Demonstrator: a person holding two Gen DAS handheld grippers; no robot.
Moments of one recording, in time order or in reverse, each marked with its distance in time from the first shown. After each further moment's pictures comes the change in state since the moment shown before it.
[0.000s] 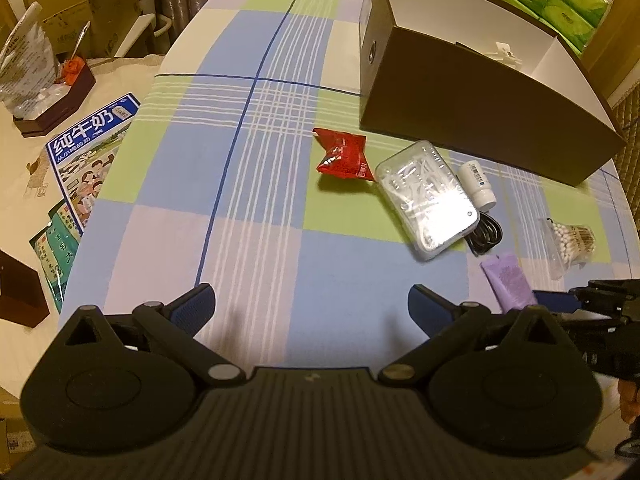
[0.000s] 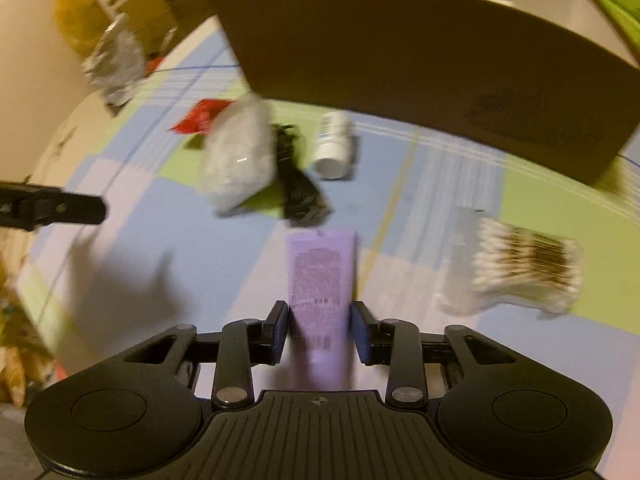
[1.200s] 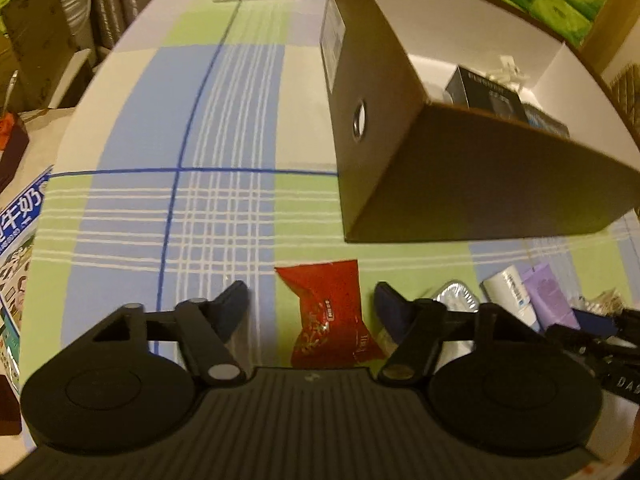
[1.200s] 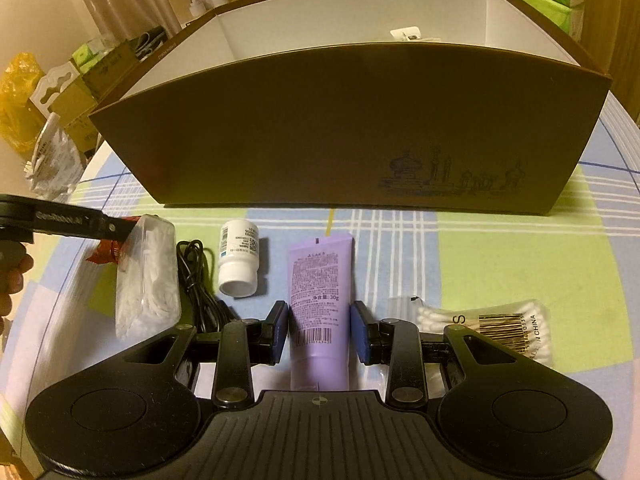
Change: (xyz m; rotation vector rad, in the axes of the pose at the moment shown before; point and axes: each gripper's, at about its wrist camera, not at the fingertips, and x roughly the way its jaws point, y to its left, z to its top) left arm 0.100 -0.009 0.105 0.138 -0.015 -0.096; right arm 0.016 -0.039 0.035 0.208 -0.188 -0.074
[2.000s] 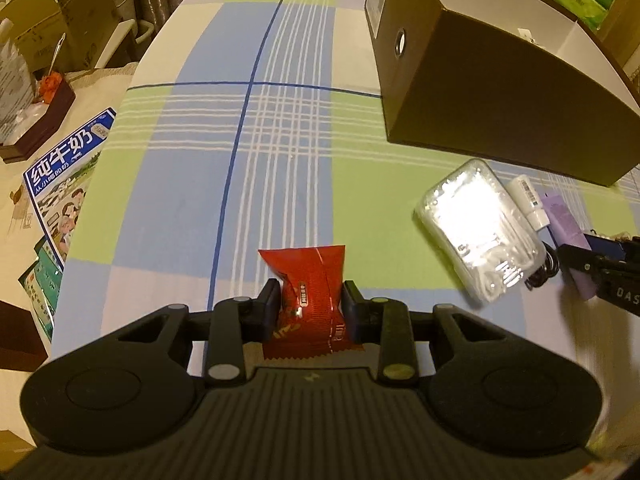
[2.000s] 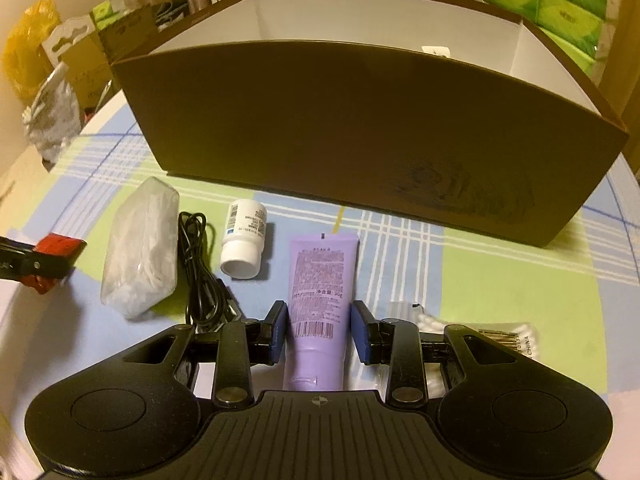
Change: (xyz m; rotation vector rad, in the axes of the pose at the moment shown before) left arm -0.047 0.012 -0.072 -0.072 0.037 0.096; right arm 0.006 0.025 -0.009 -0.181 -0.001 -0.088
